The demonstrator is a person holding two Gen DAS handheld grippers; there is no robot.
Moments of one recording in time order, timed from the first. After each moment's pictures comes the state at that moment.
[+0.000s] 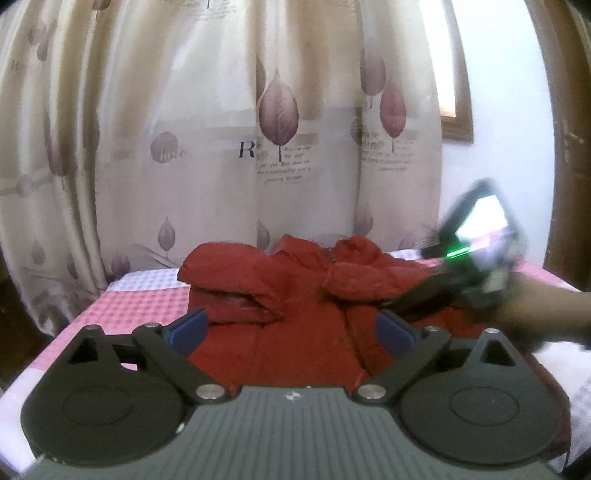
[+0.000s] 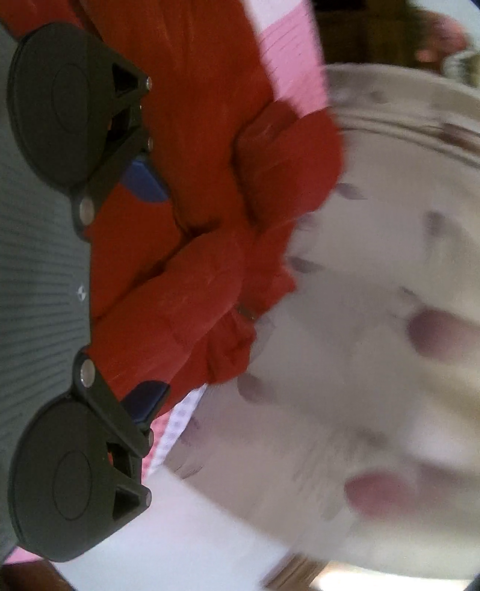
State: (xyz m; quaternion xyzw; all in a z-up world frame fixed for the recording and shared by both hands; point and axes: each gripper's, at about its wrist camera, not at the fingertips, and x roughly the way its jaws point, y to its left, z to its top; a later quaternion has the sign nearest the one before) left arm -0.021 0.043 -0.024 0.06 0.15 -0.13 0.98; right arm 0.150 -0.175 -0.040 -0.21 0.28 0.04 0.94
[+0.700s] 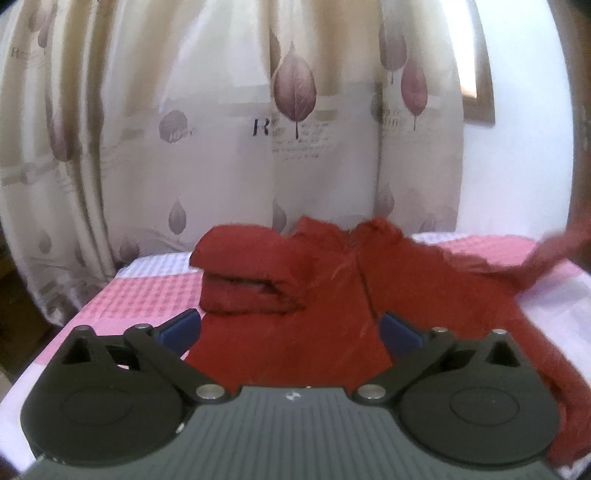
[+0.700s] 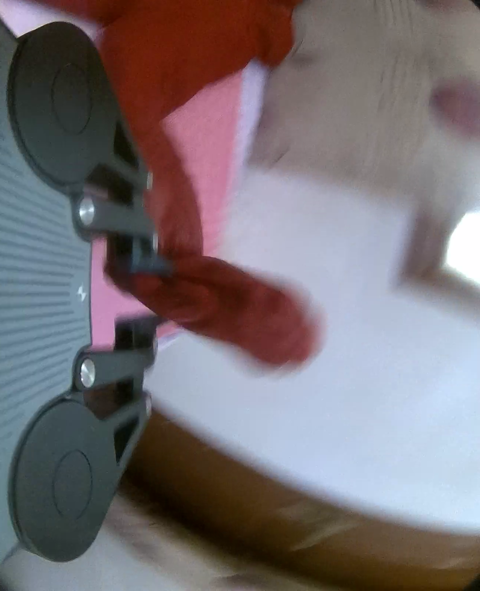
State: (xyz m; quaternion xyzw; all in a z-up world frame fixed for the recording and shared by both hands) left arm 0.009 0.060 -0.028 0.07 0.17 -0.12 0.97; right arm 0.029 -0.557 -0.020 -0.03 0.33 -0.30 0.90
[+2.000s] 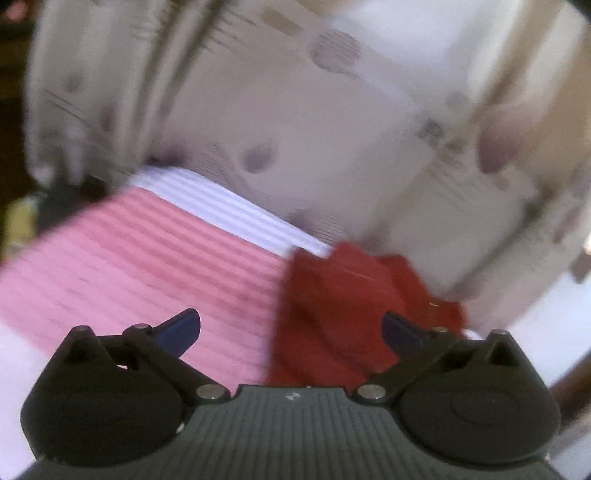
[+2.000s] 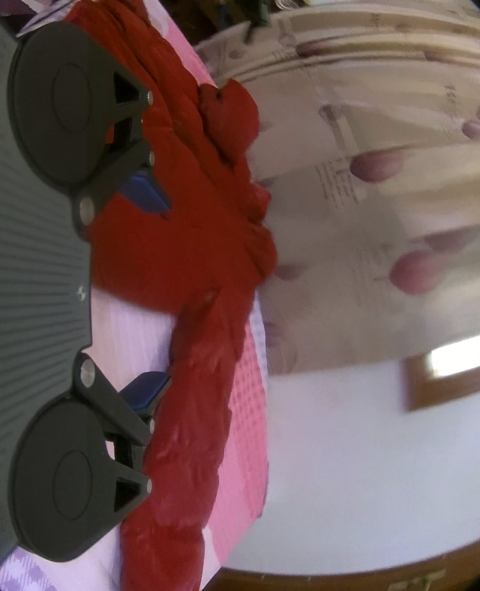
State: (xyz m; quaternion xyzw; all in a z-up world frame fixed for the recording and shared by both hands) left arm 0.207 0.221 -0.032 -0.21 0.31 -0.10 0.92; right arm -0.057 -0.351 -0.067 0.11 0.21 -0.01 0.97
